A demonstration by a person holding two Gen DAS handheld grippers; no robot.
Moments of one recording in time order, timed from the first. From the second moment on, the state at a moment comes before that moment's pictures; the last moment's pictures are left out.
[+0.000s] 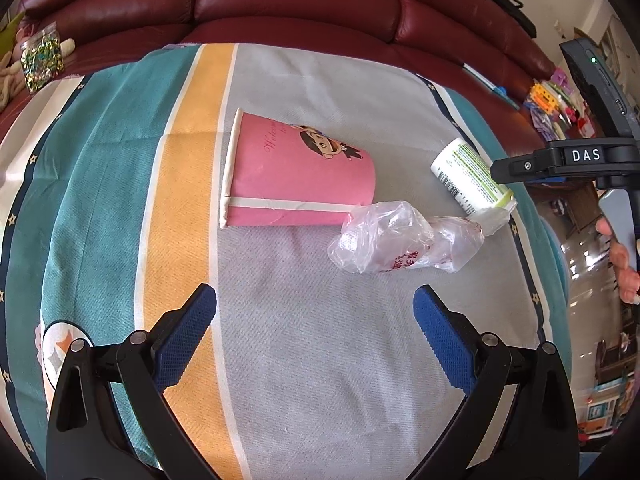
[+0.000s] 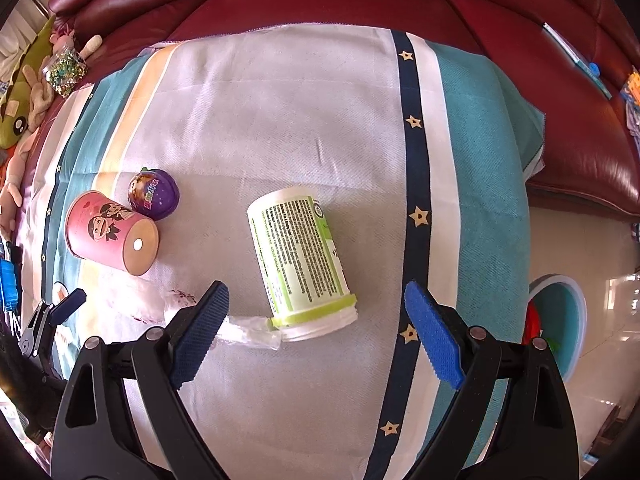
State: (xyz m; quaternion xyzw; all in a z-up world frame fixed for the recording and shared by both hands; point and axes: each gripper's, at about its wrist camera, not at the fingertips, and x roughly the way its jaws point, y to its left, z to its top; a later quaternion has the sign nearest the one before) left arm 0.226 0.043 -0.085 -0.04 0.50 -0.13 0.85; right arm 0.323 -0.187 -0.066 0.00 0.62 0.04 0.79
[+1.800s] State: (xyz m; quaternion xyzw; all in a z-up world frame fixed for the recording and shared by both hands) left arm 0.189 -0.076 -0.103 0.21 0.52 -0.32 0.76; right arm 0.160 -0.282 -0.090 0.15 0.57 0.04 0.80
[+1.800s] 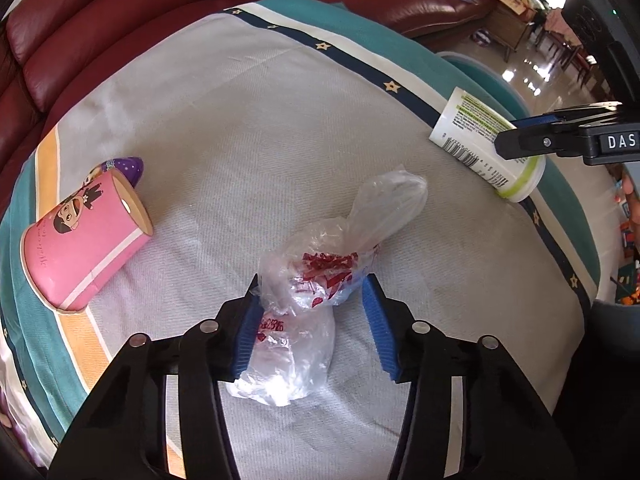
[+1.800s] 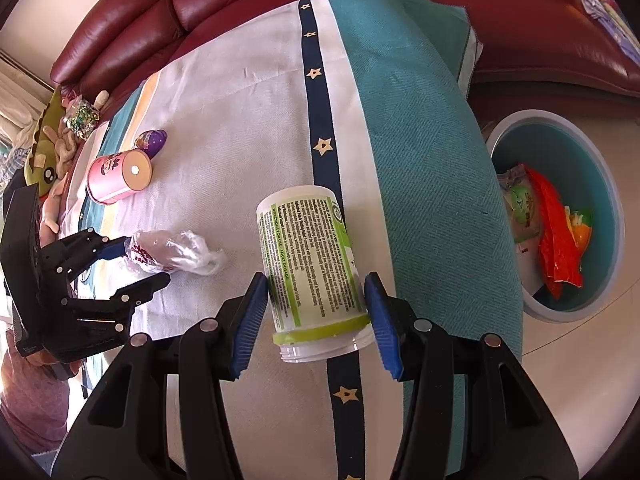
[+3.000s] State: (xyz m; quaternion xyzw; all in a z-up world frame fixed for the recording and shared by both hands) left arm 0.176 -0.082 -0.081 0.09 0.53 -0.23 0.81; right arm 0.167 -0.287 -0.101 0.15 0.57 0.07 0.80
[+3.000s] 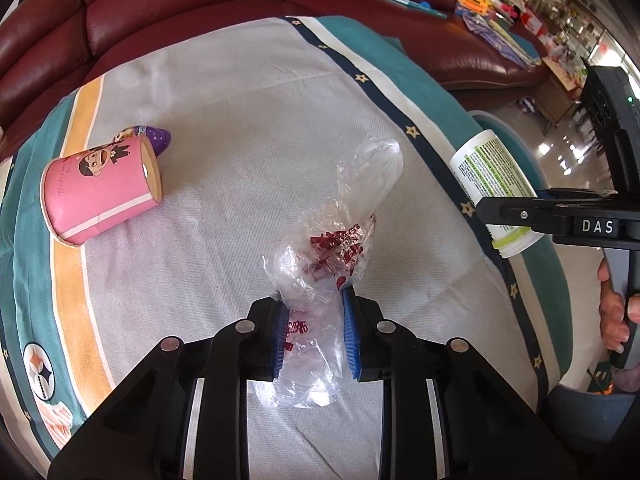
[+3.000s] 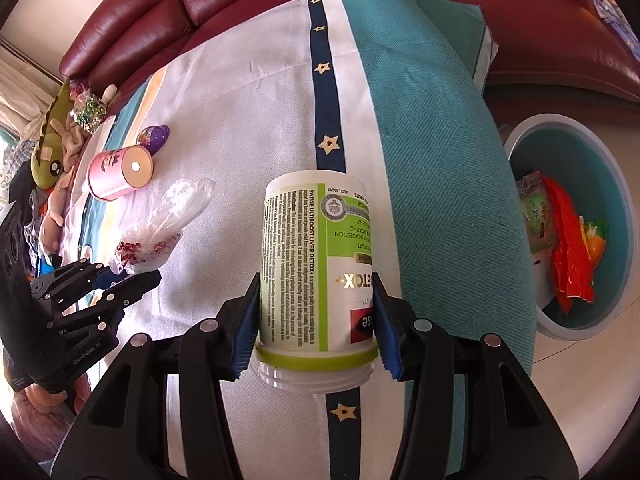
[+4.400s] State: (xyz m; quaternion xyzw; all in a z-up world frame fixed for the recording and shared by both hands) left arm 0.176 -0.390 -0.062 0.12 0.50 -0.39 0.76; right arm 0.093 -0.559 -0.050 0.24 0.50 -0.12 0.83
